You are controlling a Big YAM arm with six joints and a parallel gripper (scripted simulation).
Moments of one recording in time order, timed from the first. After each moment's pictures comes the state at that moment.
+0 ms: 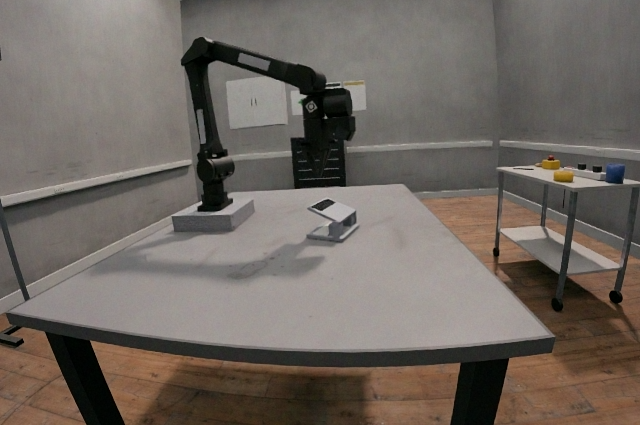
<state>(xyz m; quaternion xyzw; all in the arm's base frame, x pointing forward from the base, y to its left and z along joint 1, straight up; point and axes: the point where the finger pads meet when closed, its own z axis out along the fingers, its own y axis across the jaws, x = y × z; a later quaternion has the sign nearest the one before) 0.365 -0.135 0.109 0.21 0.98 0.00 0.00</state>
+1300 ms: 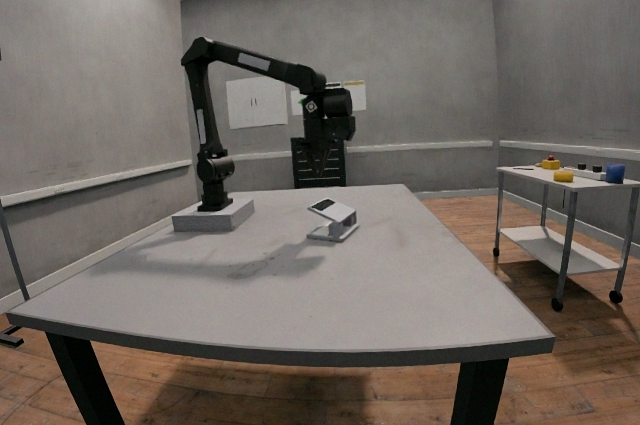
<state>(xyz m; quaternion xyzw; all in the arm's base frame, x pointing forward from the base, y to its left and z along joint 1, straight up) 0.365 -0.135 0.109 0.21 0.98 0.00 0.00</state>
